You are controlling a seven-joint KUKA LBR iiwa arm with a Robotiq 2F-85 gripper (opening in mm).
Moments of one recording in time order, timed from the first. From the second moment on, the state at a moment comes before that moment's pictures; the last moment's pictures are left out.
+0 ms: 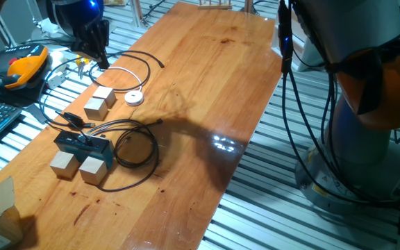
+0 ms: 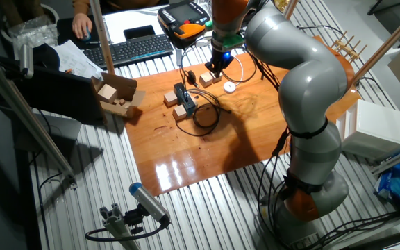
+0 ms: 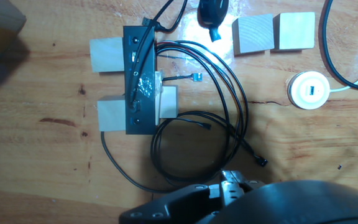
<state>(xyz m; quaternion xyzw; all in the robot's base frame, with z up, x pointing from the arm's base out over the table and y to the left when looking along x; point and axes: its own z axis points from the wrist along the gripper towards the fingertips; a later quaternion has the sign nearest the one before) 0.586 0.124 0.283 0.09 -0.99 -0.01 0.06</state>
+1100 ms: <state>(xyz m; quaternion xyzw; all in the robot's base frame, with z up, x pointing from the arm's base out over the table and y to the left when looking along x) 0.586 0.122 0.281 0.09 -0.99 -0.02 0.06</state>
